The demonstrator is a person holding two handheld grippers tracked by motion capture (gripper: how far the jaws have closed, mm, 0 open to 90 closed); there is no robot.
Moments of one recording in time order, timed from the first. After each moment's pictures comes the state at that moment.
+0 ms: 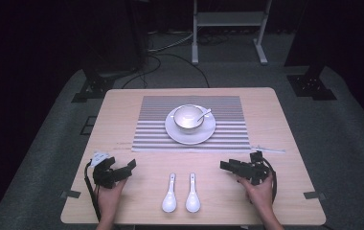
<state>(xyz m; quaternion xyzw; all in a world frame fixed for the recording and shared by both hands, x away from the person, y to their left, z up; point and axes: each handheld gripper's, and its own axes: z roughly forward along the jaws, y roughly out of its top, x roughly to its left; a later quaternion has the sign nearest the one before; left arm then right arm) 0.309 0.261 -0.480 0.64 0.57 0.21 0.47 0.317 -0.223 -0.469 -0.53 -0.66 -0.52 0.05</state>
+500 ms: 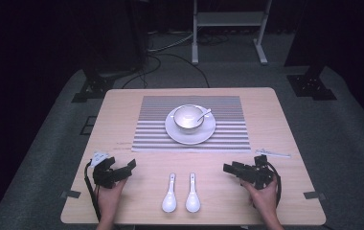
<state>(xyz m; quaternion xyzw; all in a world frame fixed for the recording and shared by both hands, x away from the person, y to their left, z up) 0.309 0.261 -0.480 0.64 0.57 0.21 0.47 0.304 -0.232 -0.468 -0.53 -0.66 -0.53 0.04</state>
